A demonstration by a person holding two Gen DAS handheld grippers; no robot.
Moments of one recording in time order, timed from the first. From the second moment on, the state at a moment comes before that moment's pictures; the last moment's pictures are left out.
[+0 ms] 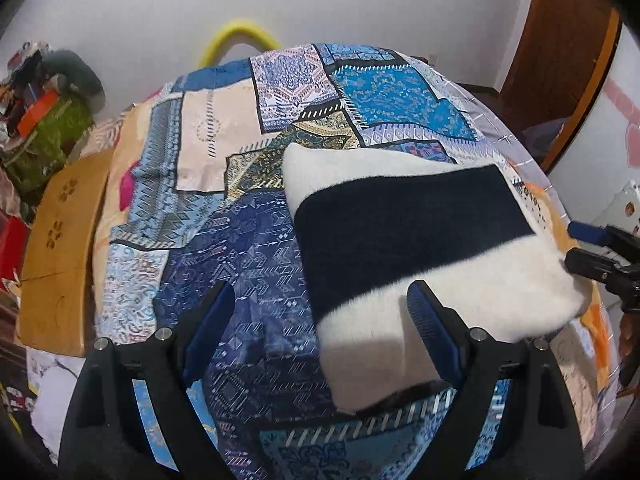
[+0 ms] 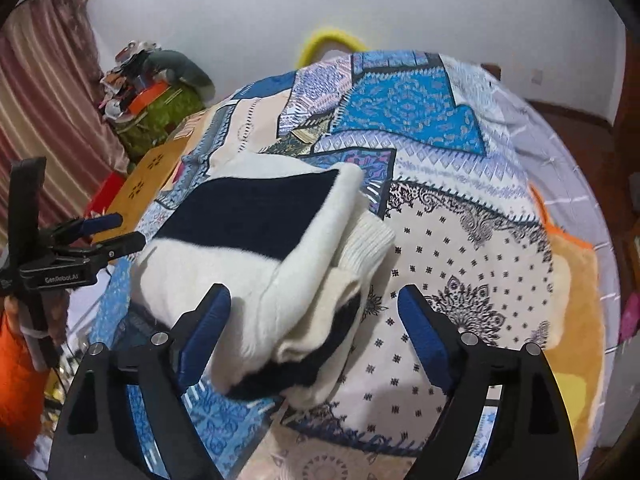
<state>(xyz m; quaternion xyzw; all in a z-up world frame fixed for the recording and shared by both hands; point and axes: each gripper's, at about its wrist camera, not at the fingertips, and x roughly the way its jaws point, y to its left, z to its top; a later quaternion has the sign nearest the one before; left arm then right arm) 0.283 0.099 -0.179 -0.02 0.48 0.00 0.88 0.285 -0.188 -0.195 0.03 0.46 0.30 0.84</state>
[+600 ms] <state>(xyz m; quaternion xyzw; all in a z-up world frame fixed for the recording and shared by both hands) 0.333 0.111 -0.238 -0.15 0.55 -0.06 0.82 0.326 -0.190 -0.264 0.17 0.55 0.33 0.75</state>
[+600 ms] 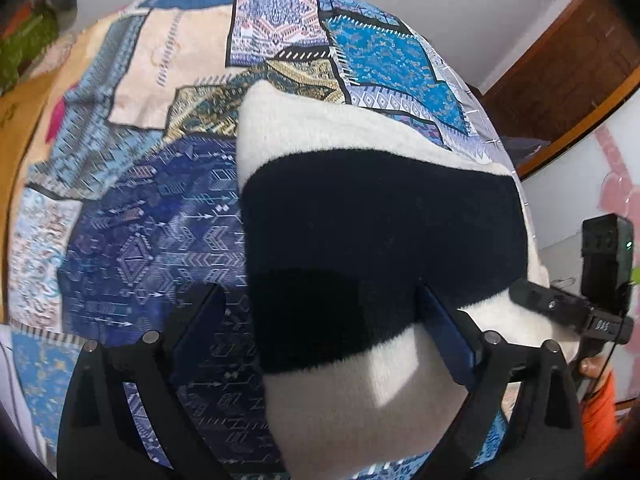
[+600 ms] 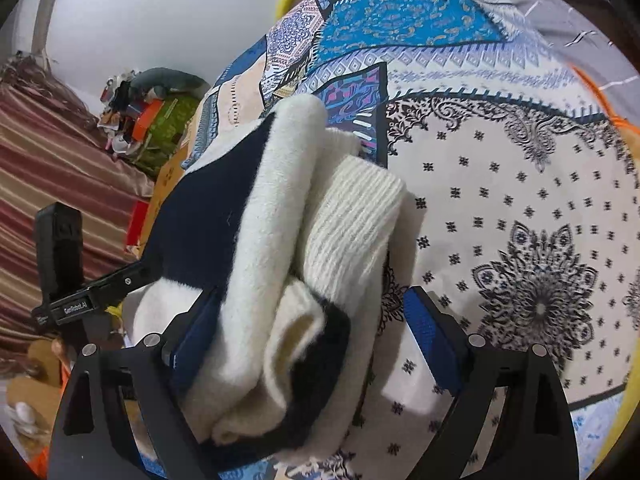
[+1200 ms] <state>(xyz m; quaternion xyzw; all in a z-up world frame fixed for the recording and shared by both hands) 0.336 0.109 -0.244 -0.24 0.55 -0.11 0.79 0.325 -0.184 -0.260 0.19 0.53 0.36 0.74</state>
